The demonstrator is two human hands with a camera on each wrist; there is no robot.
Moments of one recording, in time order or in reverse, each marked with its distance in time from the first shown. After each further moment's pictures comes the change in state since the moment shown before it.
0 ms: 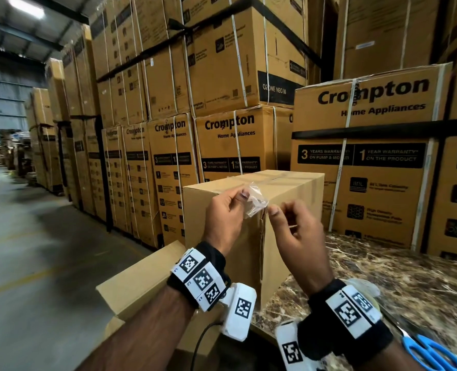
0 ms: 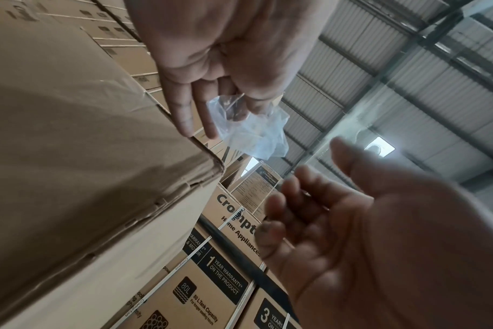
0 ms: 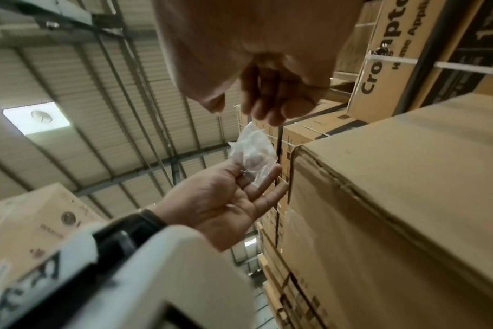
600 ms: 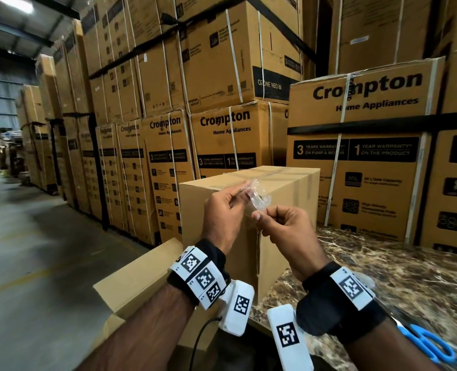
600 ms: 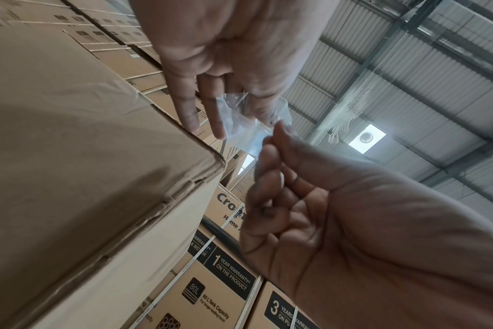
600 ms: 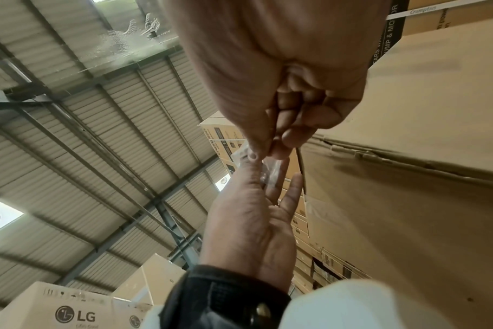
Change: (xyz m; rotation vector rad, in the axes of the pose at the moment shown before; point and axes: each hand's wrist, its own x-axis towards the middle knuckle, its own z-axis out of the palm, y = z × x) left_hand -0.006 0.003 0.003 0.020 0.012 0.091; right_hand 0.005 -0.006 -0.001 0.391 -0.185 0.326
